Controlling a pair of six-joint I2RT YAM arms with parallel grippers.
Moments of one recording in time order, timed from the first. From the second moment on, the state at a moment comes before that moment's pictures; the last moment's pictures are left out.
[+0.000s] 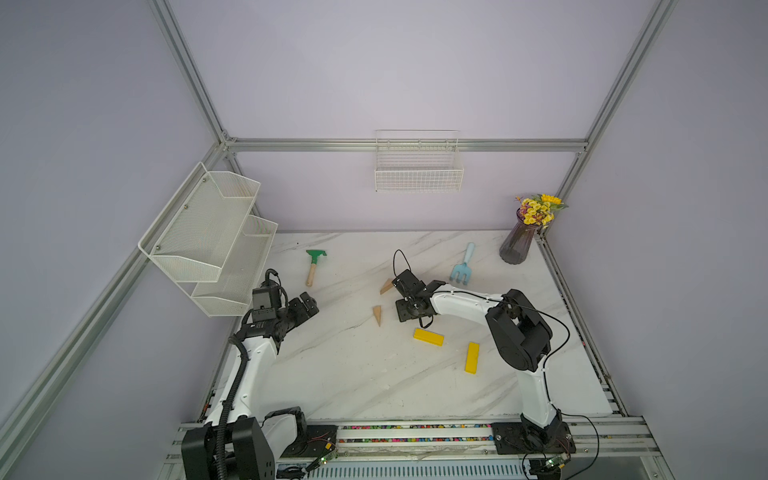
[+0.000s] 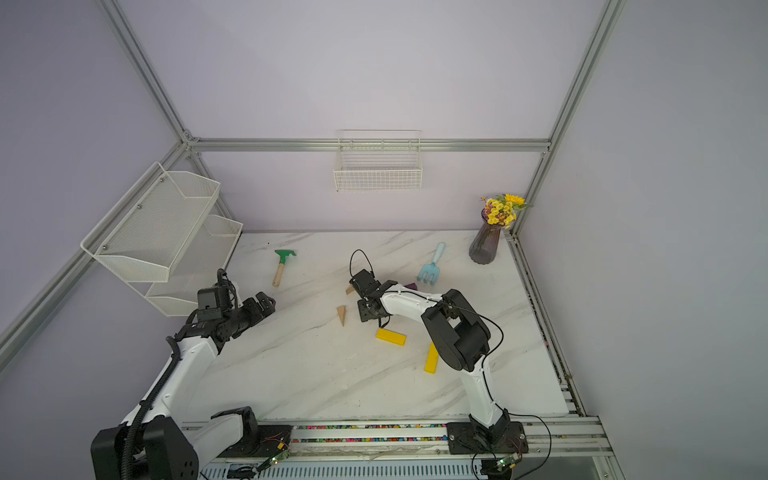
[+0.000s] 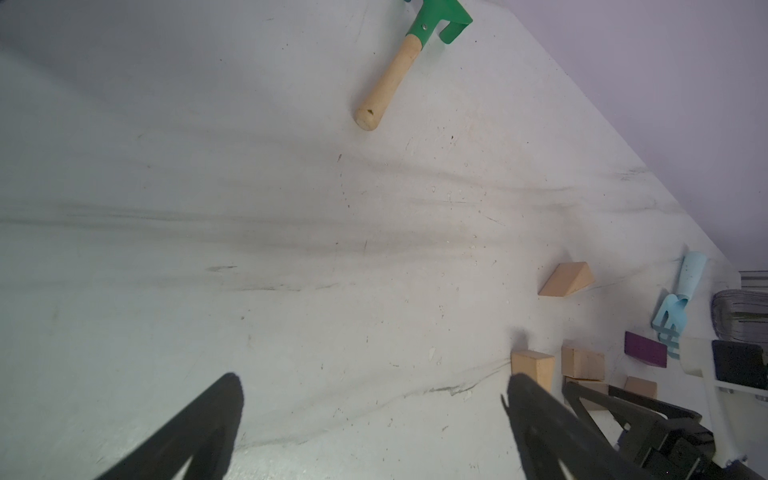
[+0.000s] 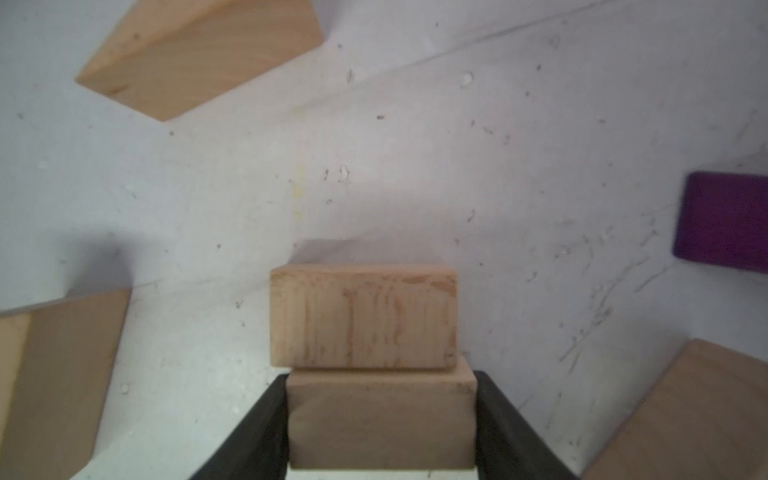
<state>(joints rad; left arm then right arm) 0.19 1.09 0.72 -0.45 0.18 -0.47 0.72 2.08 1.46 -0.52 0.19 0.46</state>
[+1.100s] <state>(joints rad) 0.19 1.09 0.72 -0.43 0.18 -0.46 0.72 2.13 1.52 -0.47 0.16 0.45</state>
